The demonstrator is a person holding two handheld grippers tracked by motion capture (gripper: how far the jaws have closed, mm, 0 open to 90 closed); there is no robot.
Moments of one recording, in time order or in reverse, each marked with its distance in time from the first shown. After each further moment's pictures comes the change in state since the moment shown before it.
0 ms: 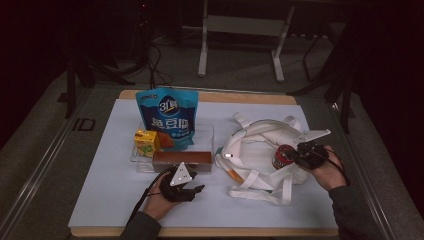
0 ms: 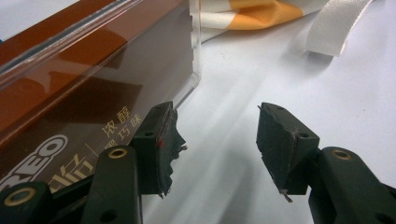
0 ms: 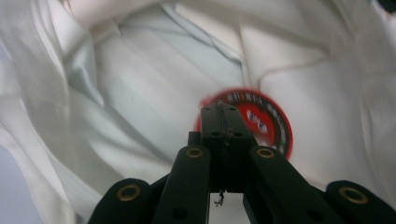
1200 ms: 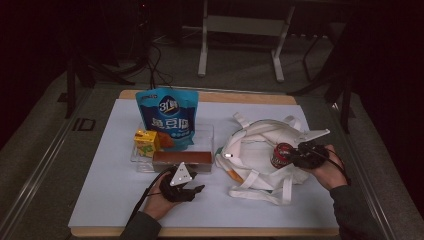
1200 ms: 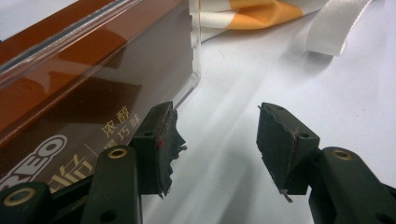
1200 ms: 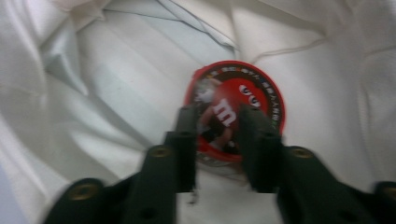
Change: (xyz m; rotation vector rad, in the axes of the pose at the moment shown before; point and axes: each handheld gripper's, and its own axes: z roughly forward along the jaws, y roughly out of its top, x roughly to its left) left arm 0.000 0.000 0.000 0.002 -0.002 -0.001; right arm -0.007 -0.002 0.006 0.037 -0.014 0.016
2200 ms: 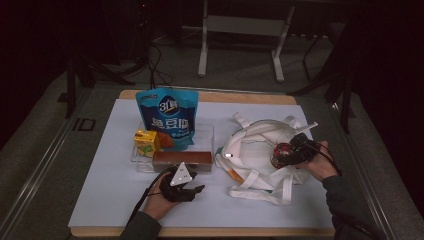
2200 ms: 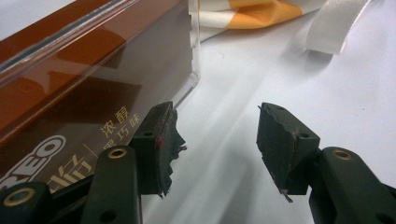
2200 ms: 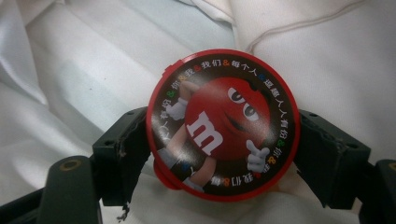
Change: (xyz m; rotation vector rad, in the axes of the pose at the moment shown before) left arm 0.000 0.000 0.000 0.002 -0.002 0.002; right arm -0.017 0.007 0.041 0.117 0.053 0.076
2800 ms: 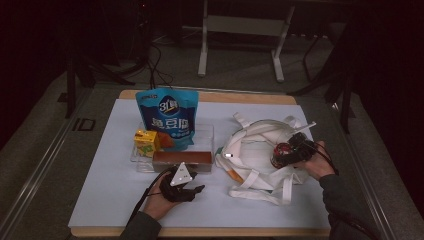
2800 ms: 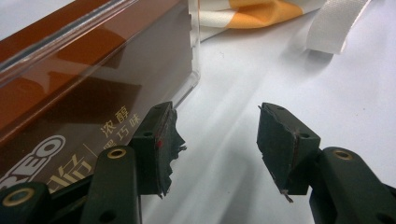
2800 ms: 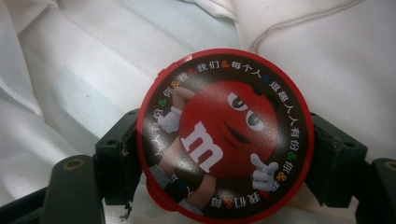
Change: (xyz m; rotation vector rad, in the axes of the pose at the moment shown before) left arm 0.000 0.000 0.000 0.002 0.000 0.001; right arm -0.003 0.001 0.011 0.010 0.033 0.055
